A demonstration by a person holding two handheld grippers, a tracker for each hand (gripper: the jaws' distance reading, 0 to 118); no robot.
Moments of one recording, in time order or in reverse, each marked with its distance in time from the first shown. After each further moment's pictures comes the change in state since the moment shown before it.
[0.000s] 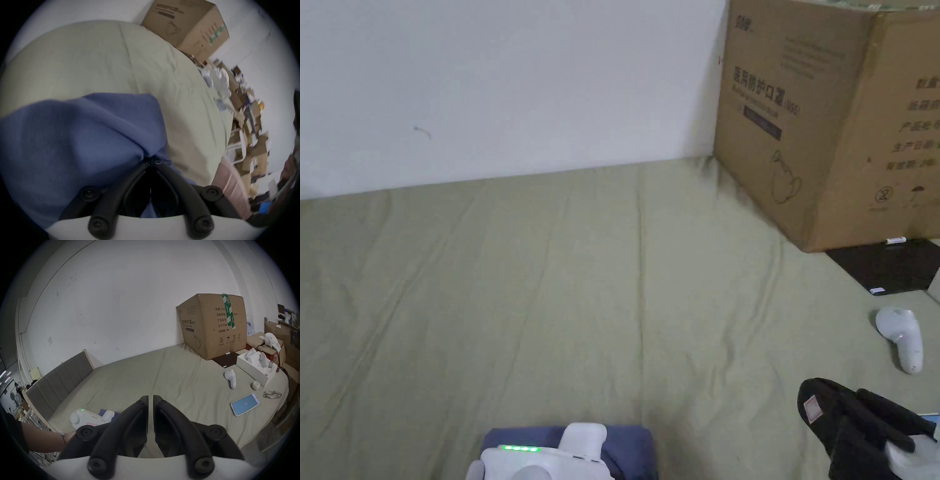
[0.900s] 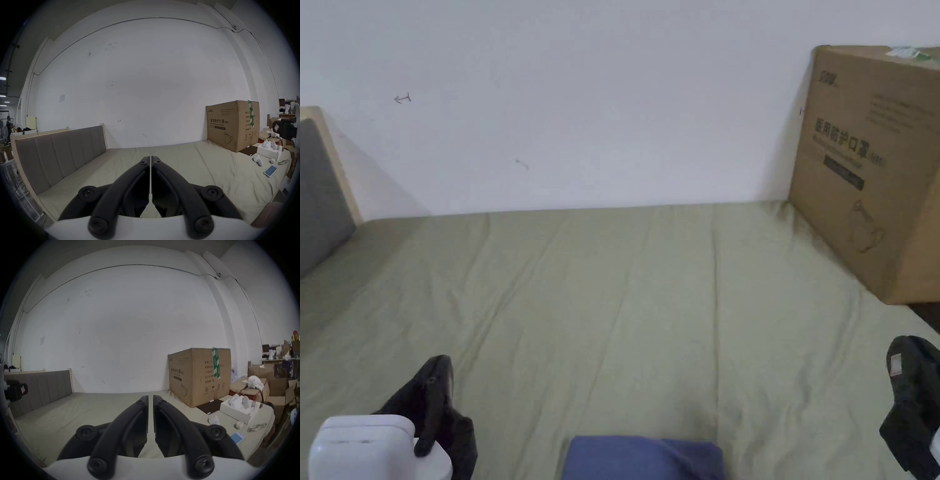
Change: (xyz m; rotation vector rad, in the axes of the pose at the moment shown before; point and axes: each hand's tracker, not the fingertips) left arm 0.042 -0.118 0.284 1.133 0.815 -0.225; right arm -0.058 -0.006 -0.010 0.446 -0.182 0.180
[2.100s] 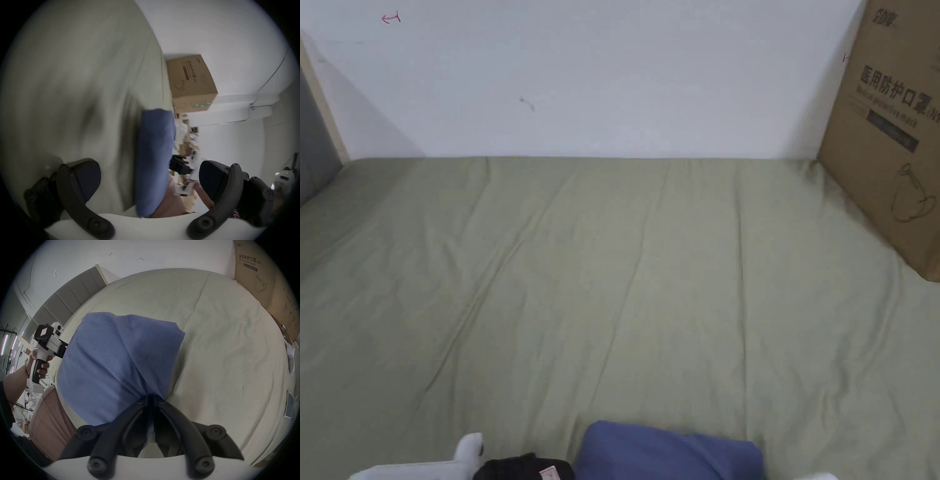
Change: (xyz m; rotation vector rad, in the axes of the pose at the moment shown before) left arm -0.059 -0.251 -0.198 -1.155 -0.924 1.095; right arm -0.028 -0.183 -0.115 -1.176 0.502 0.098
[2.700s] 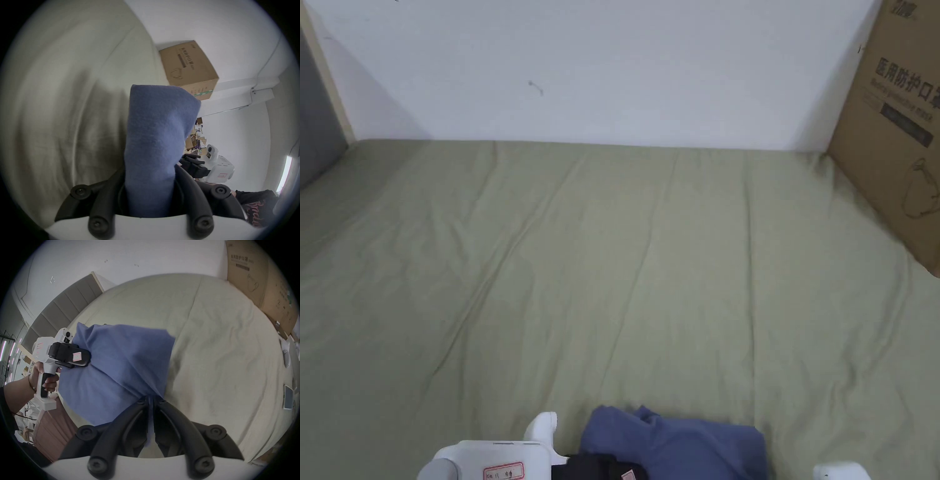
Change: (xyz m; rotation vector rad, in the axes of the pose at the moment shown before) left arm 0.036 -0.014 -0.046 0.013 0.078 -0.175; right arm -0.013 -0.003 0.023 0.082 -0.031 -0.043
